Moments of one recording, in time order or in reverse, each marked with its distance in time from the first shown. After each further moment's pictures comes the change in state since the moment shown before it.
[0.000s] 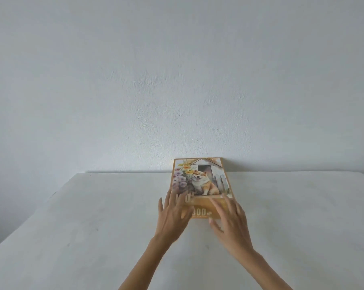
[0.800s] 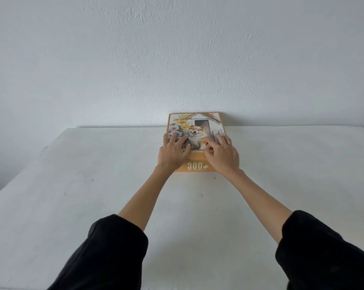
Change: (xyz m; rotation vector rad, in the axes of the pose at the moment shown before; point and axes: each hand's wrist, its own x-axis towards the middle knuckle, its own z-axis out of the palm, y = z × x) left_hand 0.058 0.006 0.012 0.043 -0.026 -0.063; right_hand 0.064 0.012 0.019 -0.033 -0.172 0.132
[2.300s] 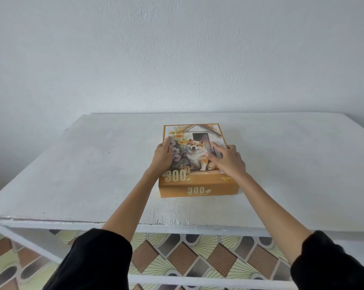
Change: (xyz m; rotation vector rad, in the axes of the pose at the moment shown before) left_hand -0.123 -0.001 -0.035 -0.472 -0.079 -0.241; right_hand -0.123 -0.016 -0.066 0.238 -0.316 0.250
